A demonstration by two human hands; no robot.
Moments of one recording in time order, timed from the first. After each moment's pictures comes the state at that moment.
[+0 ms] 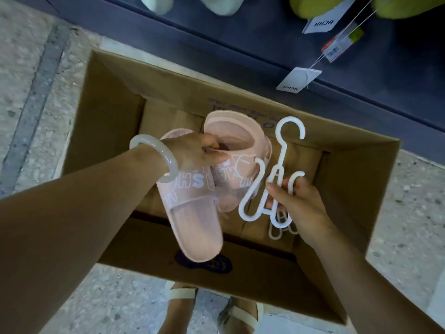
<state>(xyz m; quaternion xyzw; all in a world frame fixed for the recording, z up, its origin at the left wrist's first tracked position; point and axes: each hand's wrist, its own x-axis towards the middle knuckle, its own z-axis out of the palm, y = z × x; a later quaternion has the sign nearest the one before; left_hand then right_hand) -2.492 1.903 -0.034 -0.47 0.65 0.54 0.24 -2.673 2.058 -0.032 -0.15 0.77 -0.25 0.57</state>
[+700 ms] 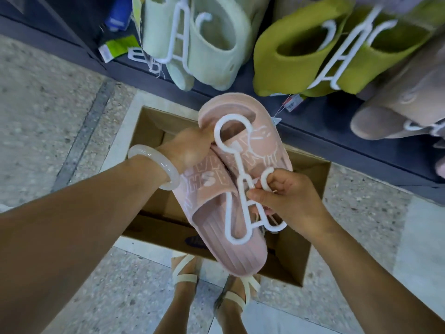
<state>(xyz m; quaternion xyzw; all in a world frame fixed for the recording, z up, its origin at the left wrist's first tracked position) -2.510 1.914 0.179 -0.63 0.56 0.54 0.03 -2.659 2.033 0.174 -0.33 0.72 -0.24 0.56</state>
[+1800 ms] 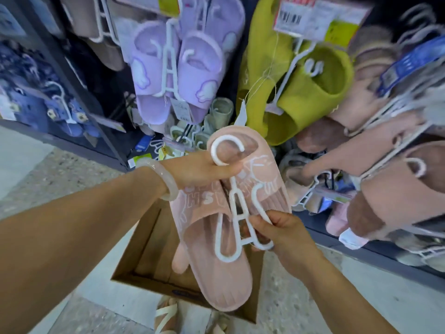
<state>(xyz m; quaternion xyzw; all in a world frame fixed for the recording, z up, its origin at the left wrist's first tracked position) -2.537 1.942 0.501 -0.44 0.74 0.51 0.03 -2.688 2.086 0.456 -0.26 0.65 -0.43 0.57</state>
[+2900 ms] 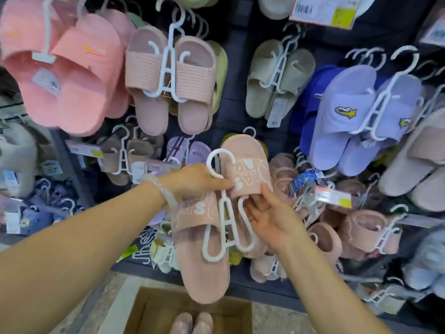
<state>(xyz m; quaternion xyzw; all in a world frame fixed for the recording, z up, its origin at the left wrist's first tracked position) -2.521 1.926 0.744 -0.38 0.78 0.48 -0.13 -2.651 2.042 0.716 -0.08 0.44 -0.69 0.57</state>
